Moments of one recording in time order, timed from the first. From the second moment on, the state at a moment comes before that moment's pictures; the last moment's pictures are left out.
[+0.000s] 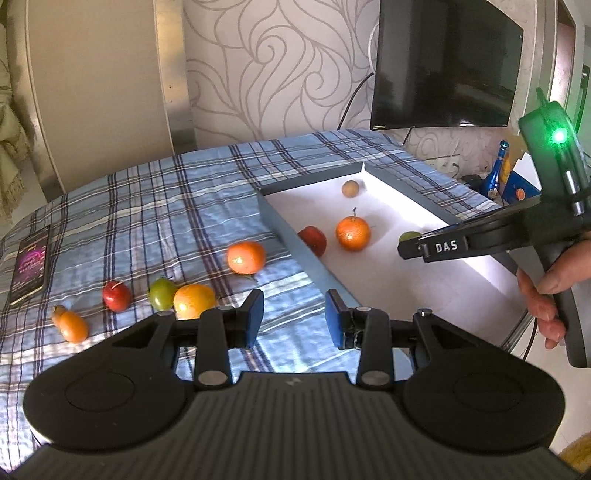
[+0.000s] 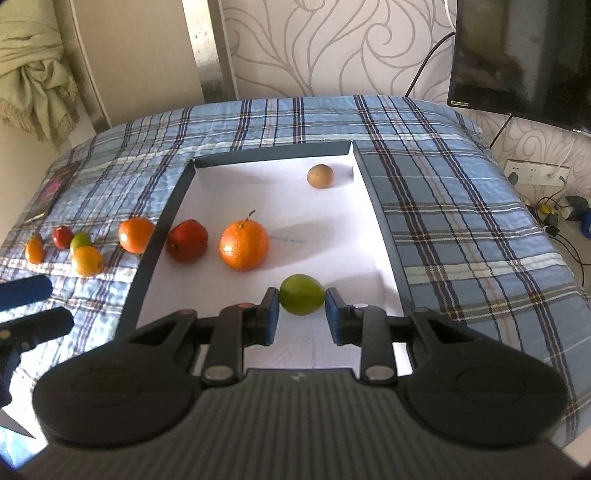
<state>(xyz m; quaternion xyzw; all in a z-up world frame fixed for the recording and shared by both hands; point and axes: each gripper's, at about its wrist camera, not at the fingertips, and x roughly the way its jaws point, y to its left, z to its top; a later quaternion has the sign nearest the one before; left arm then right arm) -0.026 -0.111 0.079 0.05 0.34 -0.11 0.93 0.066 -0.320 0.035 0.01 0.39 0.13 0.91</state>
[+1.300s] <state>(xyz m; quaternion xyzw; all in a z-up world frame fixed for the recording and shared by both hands) -0.028 0.001 0.062 0.04 0.35 0.01 0.94 0.019 -0.201 0.076 -0.01 0.36 0.24 0.90</state>
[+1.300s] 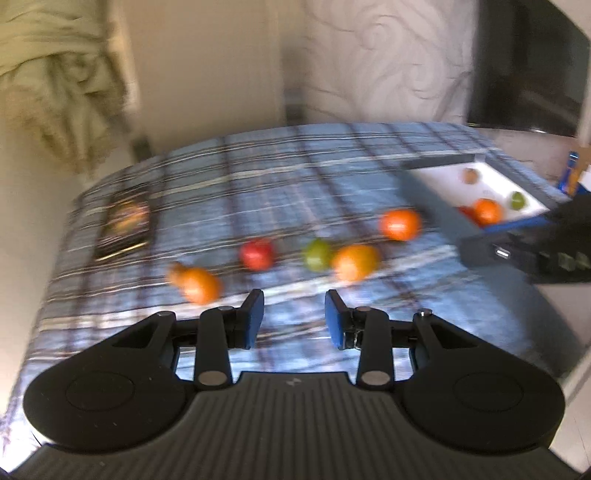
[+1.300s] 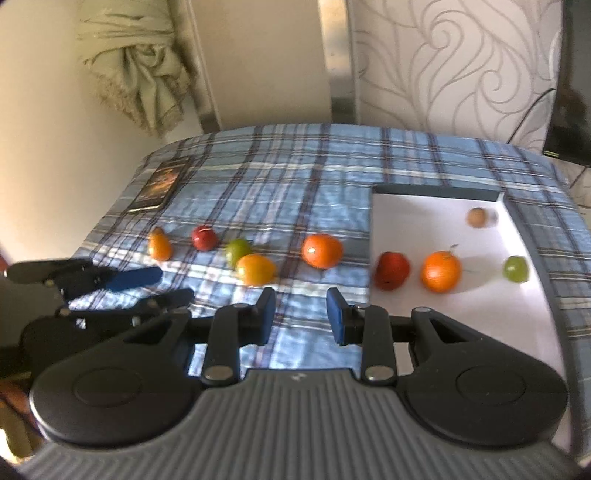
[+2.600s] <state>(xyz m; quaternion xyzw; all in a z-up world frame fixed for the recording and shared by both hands) 0.035 0.075 0.024 -0.02 0.38 0.05 0.92 0.065 -0.113 0.038 -0.06 0.41 0.21 0.89</state>
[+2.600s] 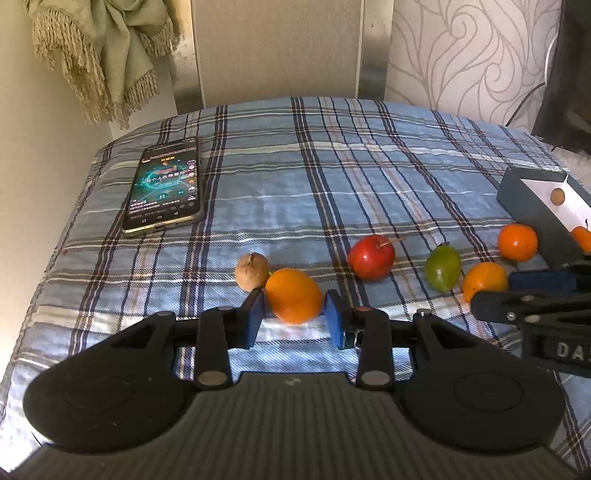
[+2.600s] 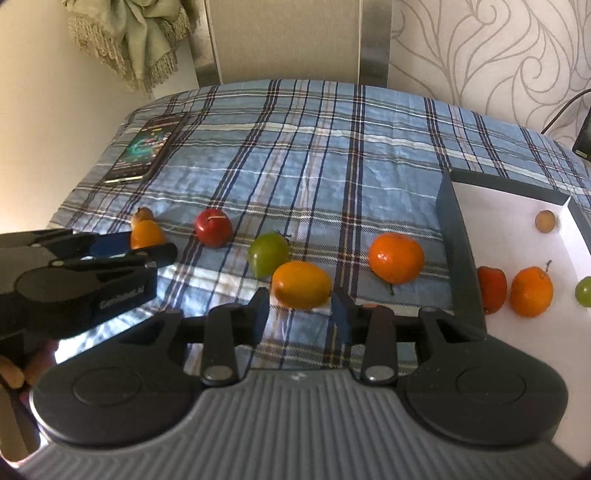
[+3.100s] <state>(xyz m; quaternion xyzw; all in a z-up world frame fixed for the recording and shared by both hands) 0.024 0.074 0.027 -0.02 0.38 0.03 0.92 0.062 -0.113 0.036 -0.06 0.40 0.22 0.89</state>
